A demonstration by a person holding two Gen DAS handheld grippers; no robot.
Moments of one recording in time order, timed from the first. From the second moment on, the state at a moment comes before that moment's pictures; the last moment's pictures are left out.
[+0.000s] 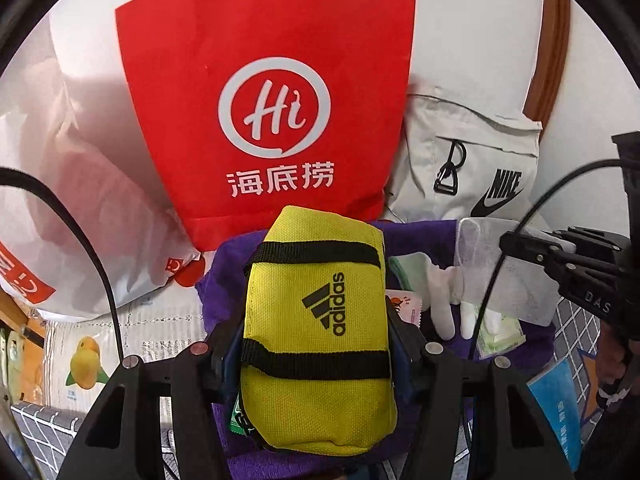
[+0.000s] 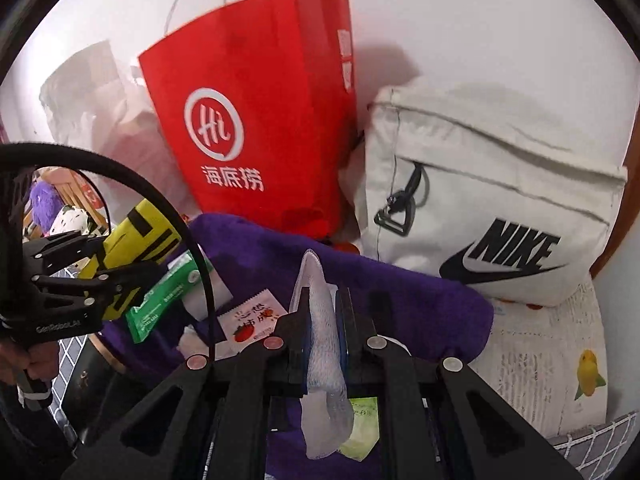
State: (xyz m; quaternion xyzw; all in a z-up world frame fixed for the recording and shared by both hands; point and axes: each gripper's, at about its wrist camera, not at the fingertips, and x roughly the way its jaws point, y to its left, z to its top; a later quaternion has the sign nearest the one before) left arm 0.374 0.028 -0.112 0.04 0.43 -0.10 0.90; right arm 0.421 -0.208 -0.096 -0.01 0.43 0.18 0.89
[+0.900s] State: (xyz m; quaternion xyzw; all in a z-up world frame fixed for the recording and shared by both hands) left arm 0.380 0.023 -0.121 0.04 0.45 -0.11 0.89; right arm 0.435 -0.215 -0.117 -0.03 0.45 0.15 0.88
